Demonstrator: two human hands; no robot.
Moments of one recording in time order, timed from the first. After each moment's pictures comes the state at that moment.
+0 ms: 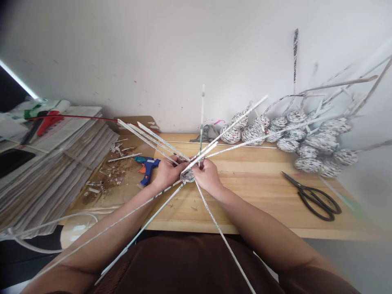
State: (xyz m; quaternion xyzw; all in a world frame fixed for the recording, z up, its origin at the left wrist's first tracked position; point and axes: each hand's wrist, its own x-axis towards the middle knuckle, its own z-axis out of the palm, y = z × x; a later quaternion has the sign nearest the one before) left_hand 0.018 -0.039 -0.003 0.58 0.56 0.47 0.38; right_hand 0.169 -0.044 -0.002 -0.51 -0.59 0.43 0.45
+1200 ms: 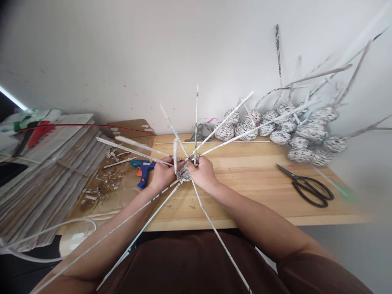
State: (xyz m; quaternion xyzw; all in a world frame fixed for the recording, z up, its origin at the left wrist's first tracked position) left_hand 0.022 -0.039 -0.001 0.55 0.54 0.48 0.41; right_hand 0.170 -0.040 -0.009 -0.56 -0.60 0.35 0.46
